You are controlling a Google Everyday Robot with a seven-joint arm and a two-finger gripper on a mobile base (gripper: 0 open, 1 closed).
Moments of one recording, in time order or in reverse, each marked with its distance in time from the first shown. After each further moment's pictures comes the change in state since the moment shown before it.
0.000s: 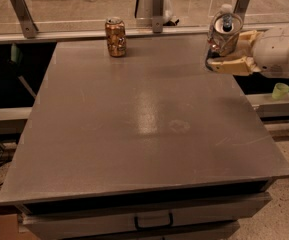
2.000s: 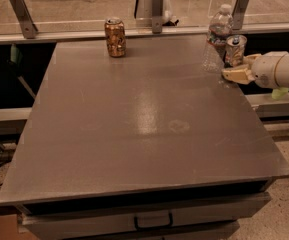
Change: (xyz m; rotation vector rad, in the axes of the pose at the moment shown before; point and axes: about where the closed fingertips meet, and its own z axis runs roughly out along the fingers) arm 0.161 -0.075 0.050 0.180 0.161 0.285
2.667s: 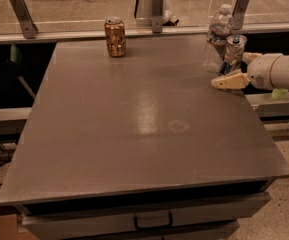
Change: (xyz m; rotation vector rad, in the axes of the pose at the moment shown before) arm 0.004 0.009 0.013 -0.033 0.005 0.030
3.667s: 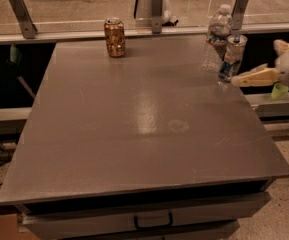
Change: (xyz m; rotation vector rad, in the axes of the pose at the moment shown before) arm -0.024 -0.015 -0.067 0.036 -0.119 0.026
